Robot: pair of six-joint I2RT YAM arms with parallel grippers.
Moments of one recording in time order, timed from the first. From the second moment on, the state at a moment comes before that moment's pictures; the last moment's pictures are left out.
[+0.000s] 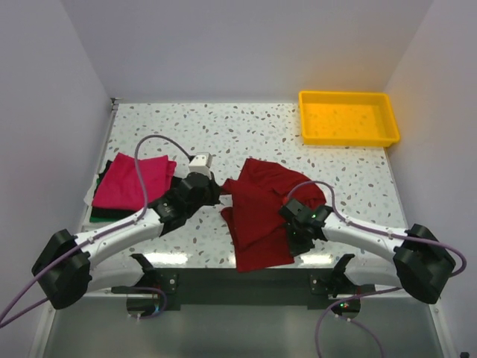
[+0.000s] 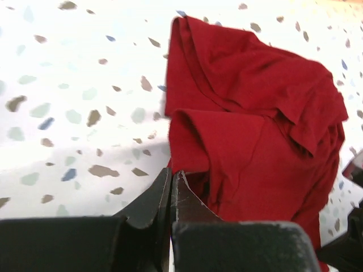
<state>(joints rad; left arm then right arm) -0.78 1.17 0.62 0.01 -0.27 -0.60 0.84 1.20 0.56 -0.74 -0.01 0.68</state>
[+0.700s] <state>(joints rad) -0.51 1.06 0.83 -0.21 -0.68 -0.51 0.13 1.10 0.93 -0.83 0.32 0.48</state>
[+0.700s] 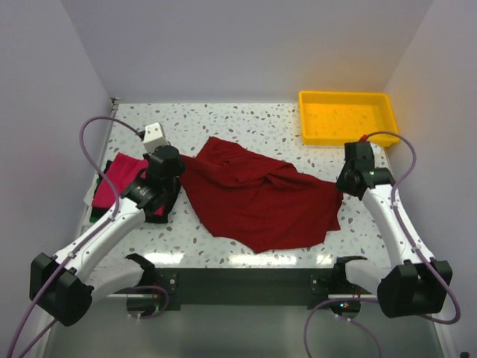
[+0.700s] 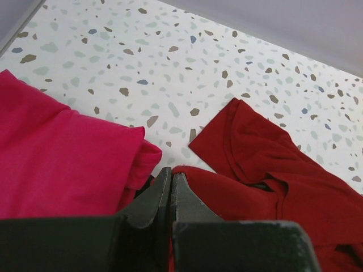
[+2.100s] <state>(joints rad) -0.34 1.36 1.45 -0.13 -0.42 -0.33 -0.10 1.45 1.86 -0.86 0.05 0.29</state>
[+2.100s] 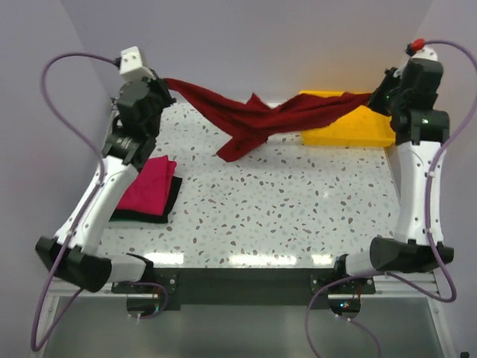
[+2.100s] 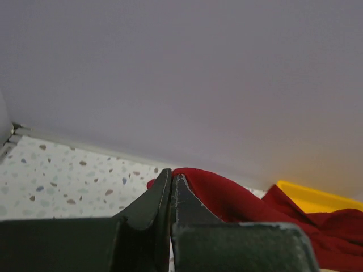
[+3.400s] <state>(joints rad) -0.16 1.70 2.24 -0.38 -0.36 -0.23 -0.11 1.70 2.42 -0.81 -0.21 0.29</state>
